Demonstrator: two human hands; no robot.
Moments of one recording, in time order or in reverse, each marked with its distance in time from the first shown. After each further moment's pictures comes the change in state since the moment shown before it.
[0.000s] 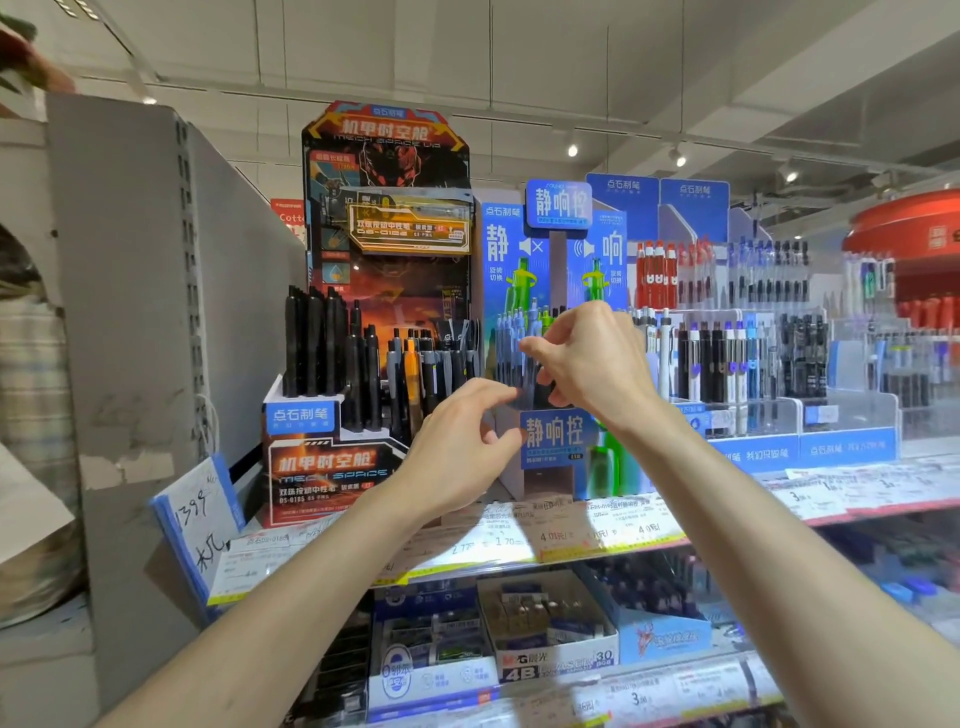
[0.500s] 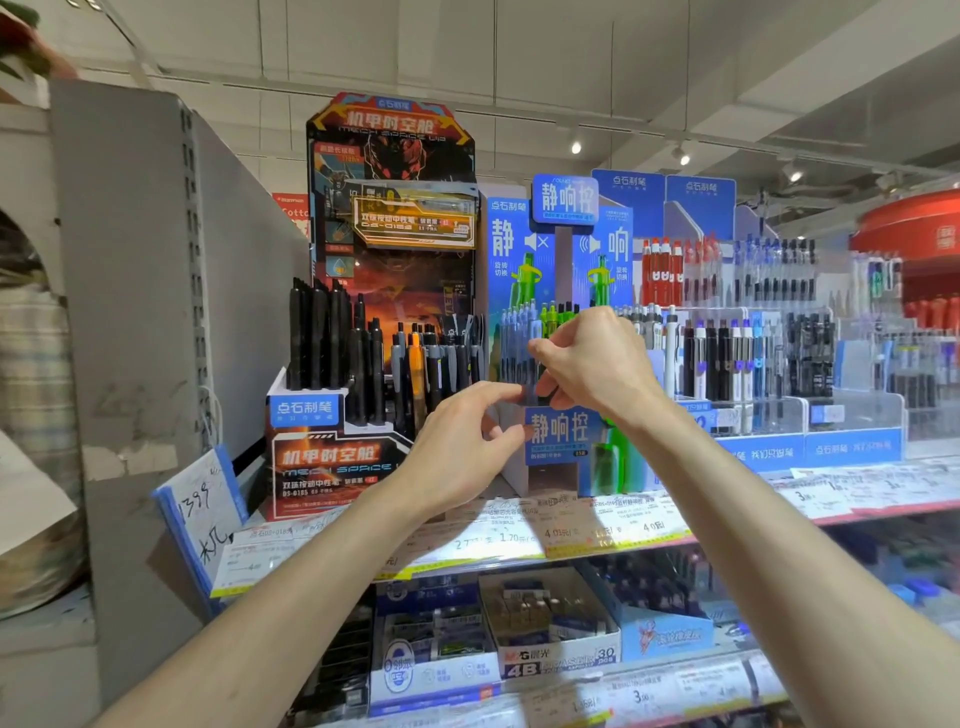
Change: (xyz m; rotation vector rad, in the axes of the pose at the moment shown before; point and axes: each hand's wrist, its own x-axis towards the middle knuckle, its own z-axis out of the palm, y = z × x) left_hand -0.002 -0.003 -0.001 -0.043 0.001 -0.012; right_hand -0.002 0.000 0.000 0.013 -0.118 0.018
